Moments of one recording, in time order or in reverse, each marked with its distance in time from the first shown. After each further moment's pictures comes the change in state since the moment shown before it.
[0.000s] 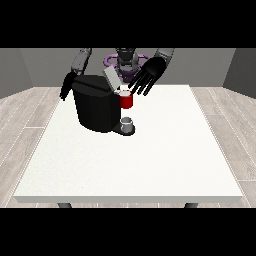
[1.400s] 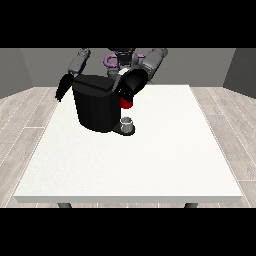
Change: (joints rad) left arm -0.089 0.060 0.033 -0.008 0.053 -0.020 0.001; right arm -0.082 -0.007 0.041 -0.099 0.020 0.010 0.038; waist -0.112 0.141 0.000
